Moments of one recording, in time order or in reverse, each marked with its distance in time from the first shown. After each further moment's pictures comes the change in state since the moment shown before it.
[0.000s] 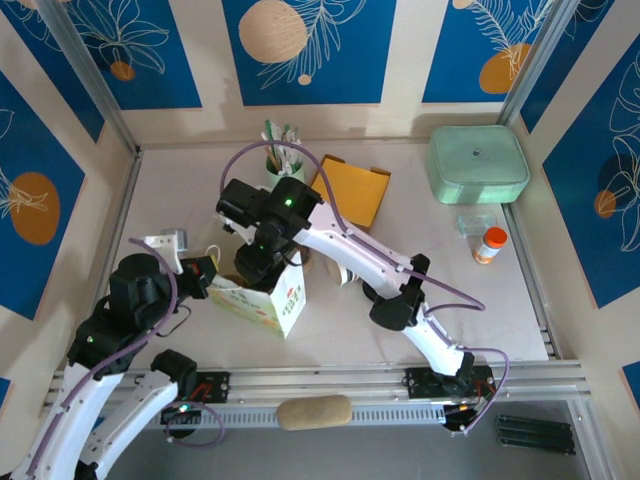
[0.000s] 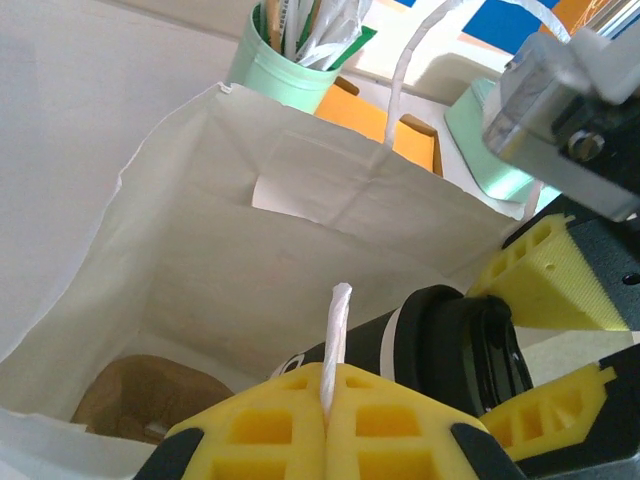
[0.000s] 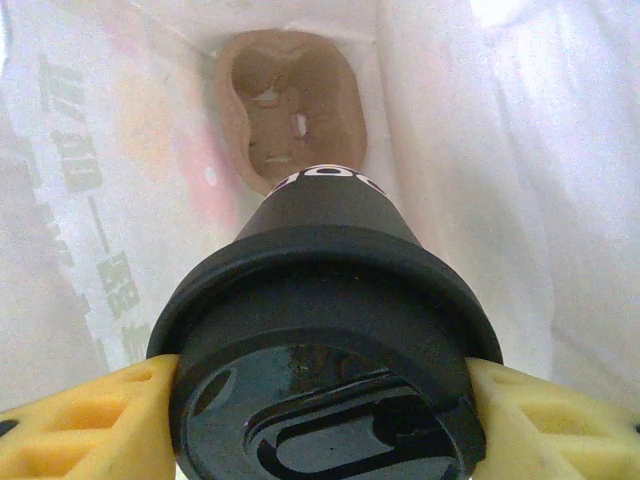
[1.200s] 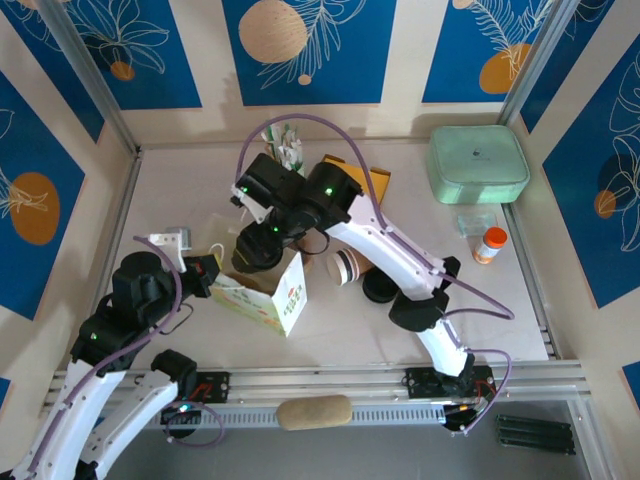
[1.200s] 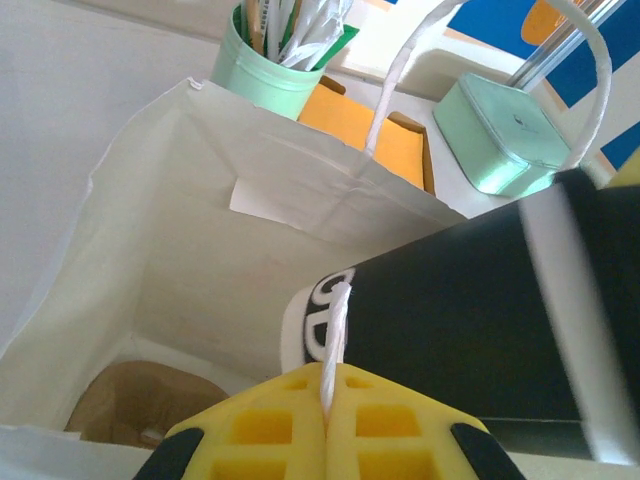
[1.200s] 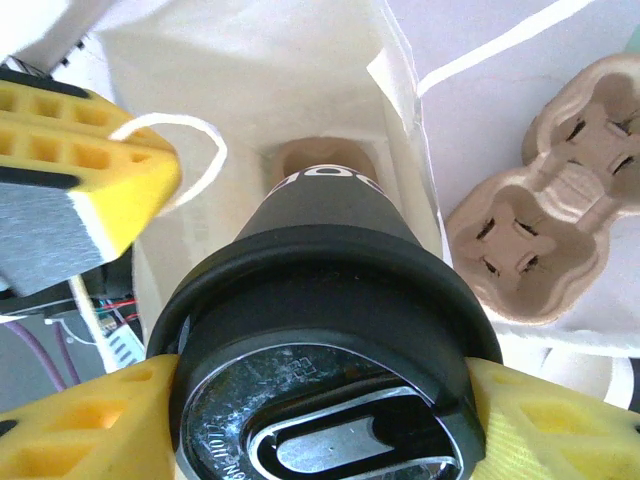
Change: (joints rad) left arm 0.000 0.010 -0.013 0.036 0.025 0.026; right arm -0.024 -0.148 0.000 0.093 -0.020 0.049
